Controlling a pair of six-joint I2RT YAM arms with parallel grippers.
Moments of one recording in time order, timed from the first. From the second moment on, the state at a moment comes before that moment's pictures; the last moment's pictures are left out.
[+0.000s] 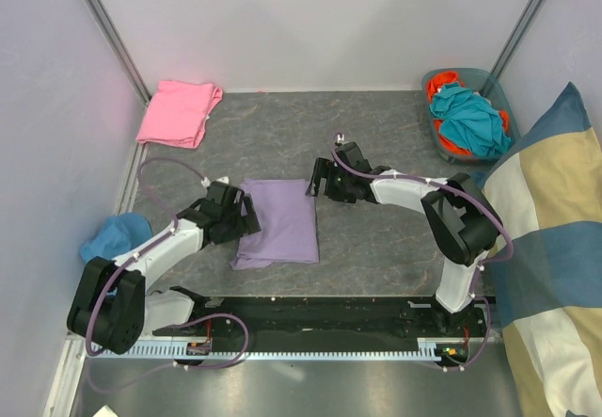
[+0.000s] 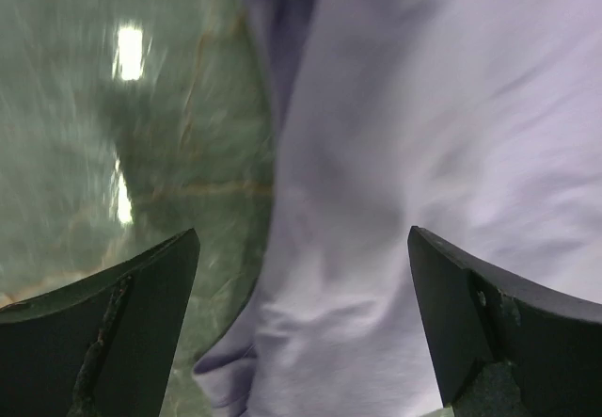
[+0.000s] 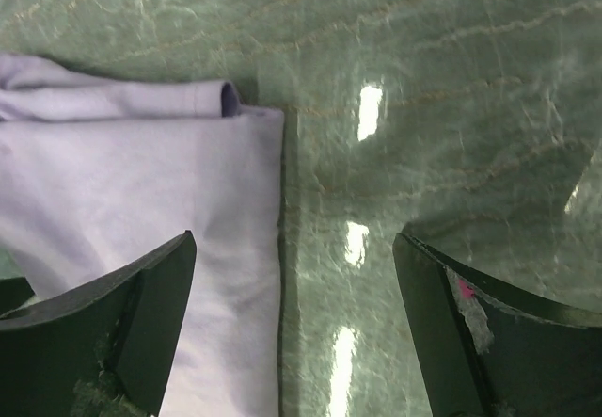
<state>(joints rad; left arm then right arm) -0.38 1.23 0.61 -0.38 -0.09 -0.61 0.60 1.86 1.11 -0.07 -0.08 0.71</state>
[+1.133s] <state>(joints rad) -0.46 1.40 0.57 -0.01 0.19 -0.72 0.60 1.70 1.04 -0.25 -0.08 0.68</state>
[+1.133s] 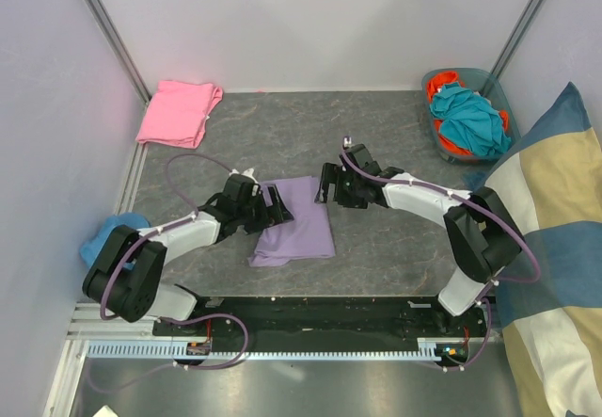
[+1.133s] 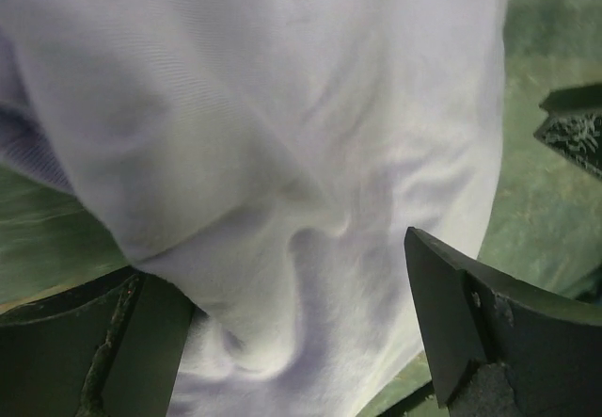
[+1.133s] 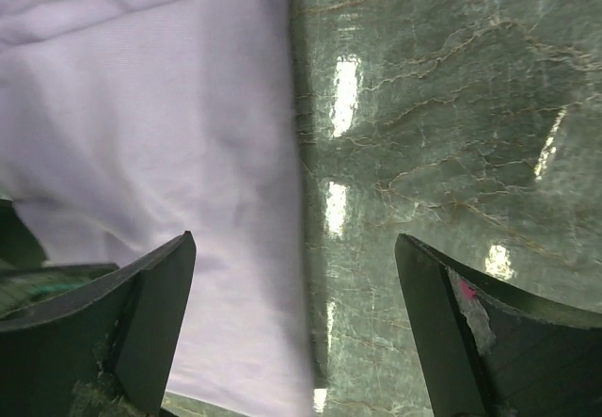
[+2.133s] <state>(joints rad) -0.62 1.38 0.46 0.17 0.19 -1.00 0.55 1.55 1.02 -0.34 0.01 0.65</state>
